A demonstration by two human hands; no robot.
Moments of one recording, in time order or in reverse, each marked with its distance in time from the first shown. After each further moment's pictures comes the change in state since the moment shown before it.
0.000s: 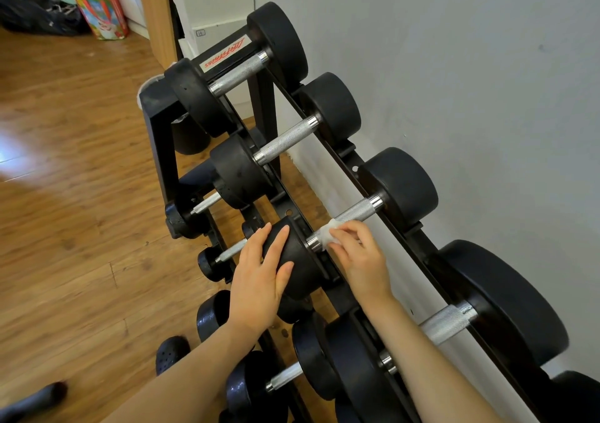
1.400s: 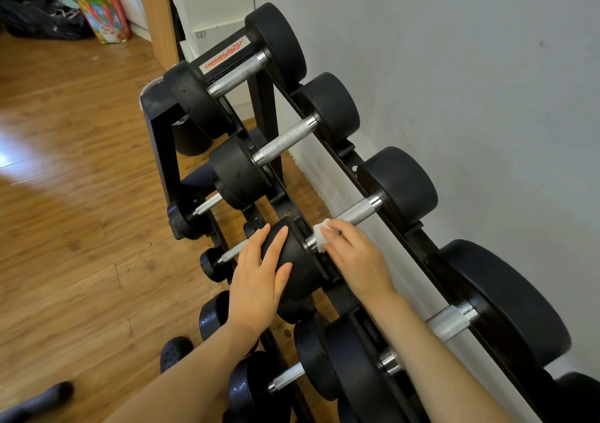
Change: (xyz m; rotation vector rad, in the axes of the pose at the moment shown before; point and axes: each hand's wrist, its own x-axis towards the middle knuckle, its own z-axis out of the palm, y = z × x) left_hand 0.001 0.000 0.000 -0.007 0.002 -0.005; right_hand 0.007 0.005 0.000 -0.106 -0.067 -0.178
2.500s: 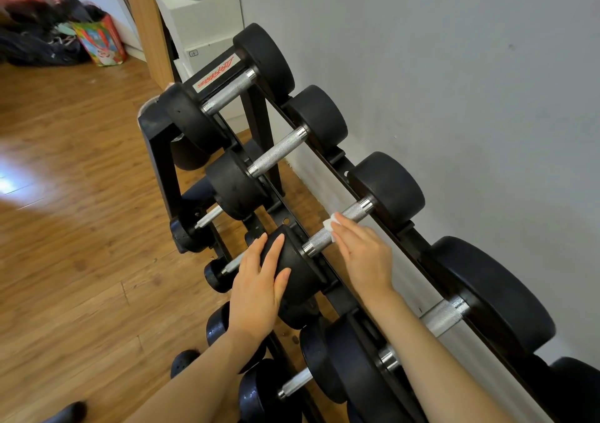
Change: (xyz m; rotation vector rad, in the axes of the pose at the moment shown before) left_hand -0.001 0.006 -0.009 0.054 -0.064 -0.033; right_hand 0.008 0.002 -0.008 -0.011 0.198 0.154
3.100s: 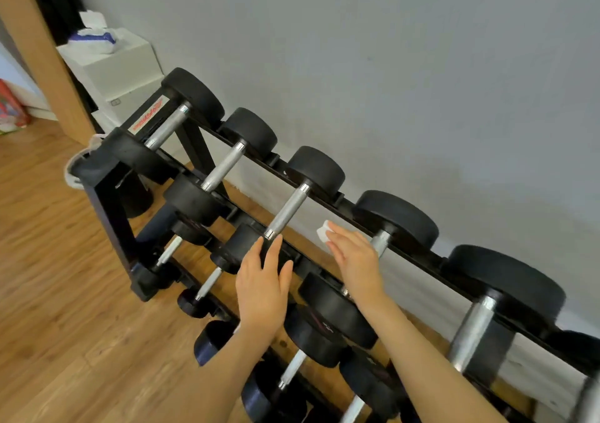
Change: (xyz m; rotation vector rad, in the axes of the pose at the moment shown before) left_hand -0.045 0.061 -0.027 0.008 -0.033 0.173; right_hand -0.073 -0.056 -0.094 -0.037 0.102 0.247
